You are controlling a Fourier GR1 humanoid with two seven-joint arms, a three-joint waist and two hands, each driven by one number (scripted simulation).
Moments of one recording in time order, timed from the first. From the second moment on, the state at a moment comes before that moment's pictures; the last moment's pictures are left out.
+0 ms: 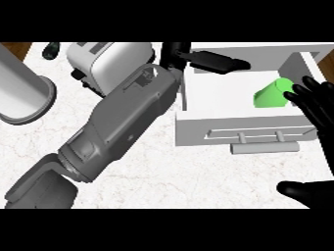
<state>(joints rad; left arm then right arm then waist) -1.29 0.00 -0.49 -0.52 0.78 0.39 -0.46 -0.11 -0.12 -0.12 -2.05 -0.33 0.25 0.16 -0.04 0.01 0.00</state>
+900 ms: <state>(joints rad) -0.81 0.31 -0.41 -1.09 0.81 0.41 -0.34 -0.02 -0.27 -0.07 -2.07 -0.08 0.39 0.13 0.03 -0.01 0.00</state>
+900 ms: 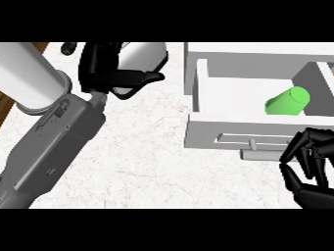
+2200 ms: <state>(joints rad) -0.20 0.56 -0.18 -1.48 0.84 0.10 -0.36 -0.28 -0.27 0.22 -1.40 0.73 0.16 -0.19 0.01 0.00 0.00</state>
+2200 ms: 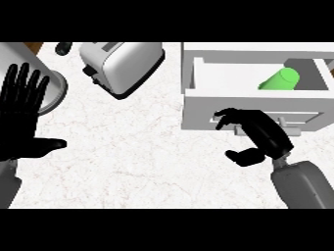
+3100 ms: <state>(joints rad) -0.09 0.55 -0.03 -1.45 0.83 -0.12 -0.35 -0.73 -0.21 0.04 -0.57 0.79 0.02 -0.50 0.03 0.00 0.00</state>
